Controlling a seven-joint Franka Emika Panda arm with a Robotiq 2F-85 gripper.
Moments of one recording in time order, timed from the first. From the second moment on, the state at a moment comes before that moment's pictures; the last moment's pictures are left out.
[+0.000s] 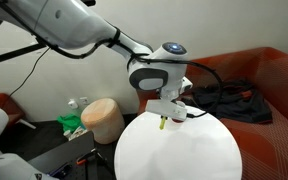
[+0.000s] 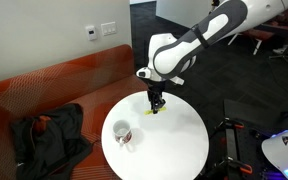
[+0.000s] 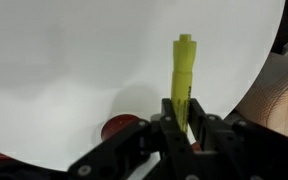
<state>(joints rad) -0.26 0.44 0.18 -2.06 0.32 2.37 -1.11</state>
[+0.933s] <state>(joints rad) -0.34 0.50 0.20 -1.99 0.68 2.32 -1.90</state>
